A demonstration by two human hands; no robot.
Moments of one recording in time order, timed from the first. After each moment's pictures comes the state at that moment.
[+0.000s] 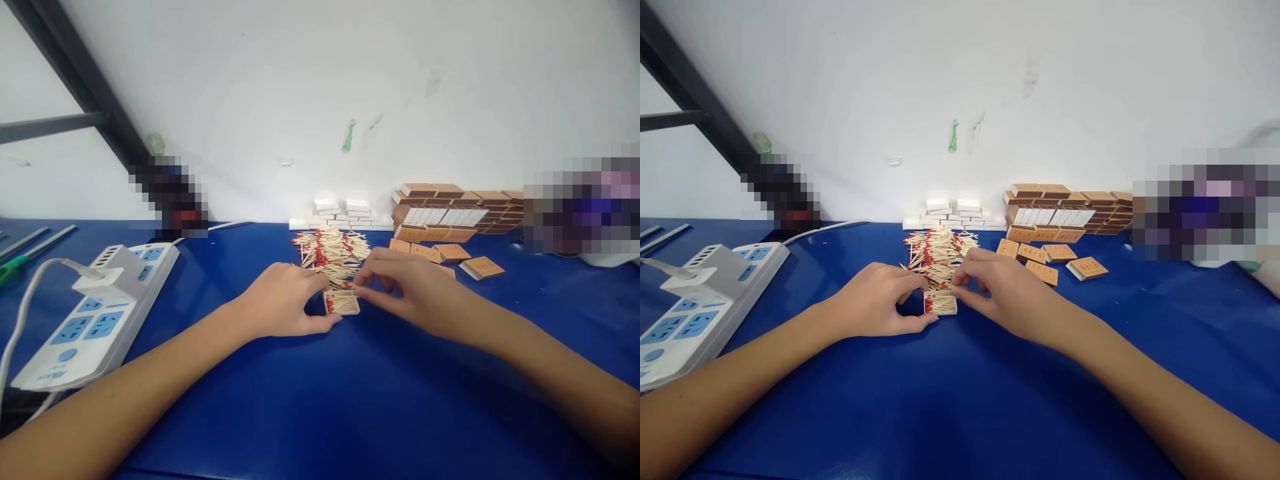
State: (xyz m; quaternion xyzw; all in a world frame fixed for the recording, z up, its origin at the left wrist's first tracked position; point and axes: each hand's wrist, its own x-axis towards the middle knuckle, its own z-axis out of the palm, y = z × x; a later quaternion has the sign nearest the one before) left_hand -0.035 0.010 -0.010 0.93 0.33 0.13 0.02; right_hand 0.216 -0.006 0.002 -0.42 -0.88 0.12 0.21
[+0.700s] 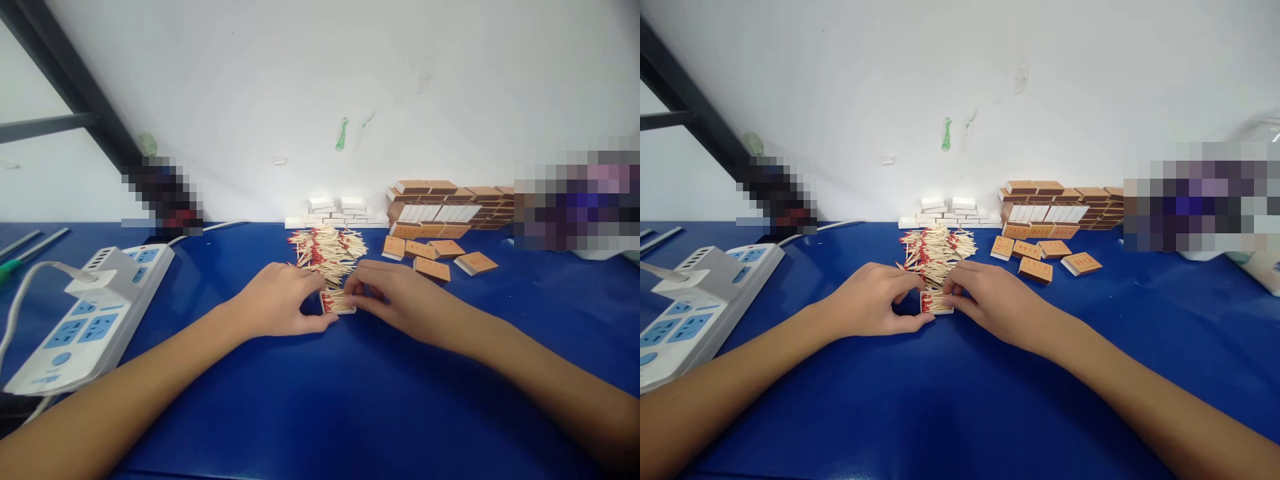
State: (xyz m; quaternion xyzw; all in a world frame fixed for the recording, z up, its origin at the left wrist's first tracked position) left_hand -0.034 0.009 -0.011 0.94 0.33 0.12 0.02; right_hand 0.213 -0.011 -0.010 -0.41 -0.88 0.16 0.19
